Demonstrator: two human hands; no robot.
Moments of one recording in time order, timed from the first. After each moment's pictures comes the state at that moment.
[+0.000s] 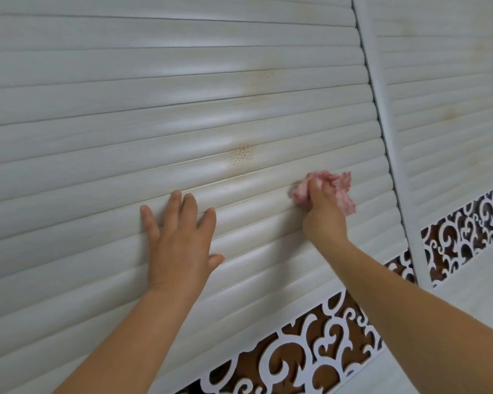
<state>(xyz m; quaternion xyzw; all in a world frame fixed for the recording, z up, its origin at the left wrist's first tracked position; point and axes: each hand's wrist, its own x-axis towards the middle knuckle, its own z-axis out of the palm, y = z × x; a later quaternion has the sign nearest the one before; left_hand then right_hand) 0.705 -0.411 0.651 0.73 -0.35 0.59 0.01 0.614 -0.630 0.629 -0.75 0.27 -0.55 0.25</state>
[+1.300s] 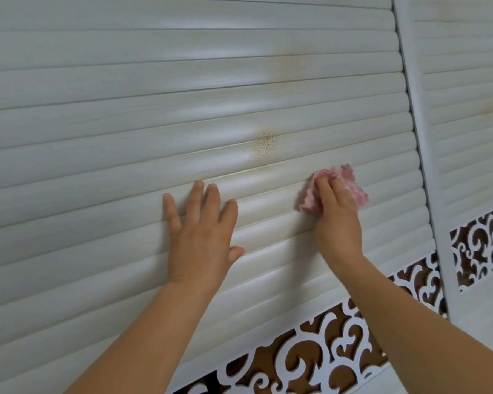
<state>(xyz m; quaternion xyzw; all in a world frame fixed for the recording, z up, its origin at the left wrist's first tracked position) 0.703 -0.406 0.650 0.74 -0.36 0.57 -0.01 0.632 -0.613 0.609 -0.73 0.22 -0.62 0.16</state>
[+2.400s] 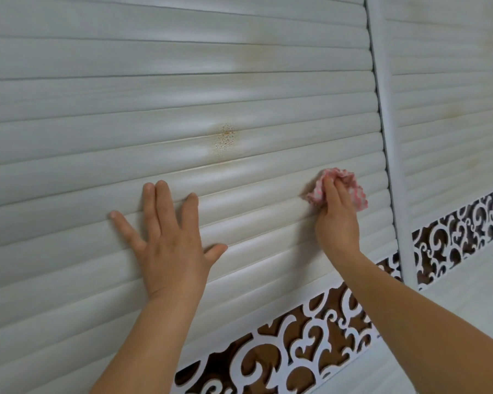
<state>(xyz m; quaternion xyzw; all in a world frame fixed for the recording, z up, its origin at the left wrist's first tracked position) 0.691 -0.449 0.626 0.78 -0.28 0.54 0.12 0.612 -0.694 0.589 -0.72 0.24 -0.61 0.23</state>
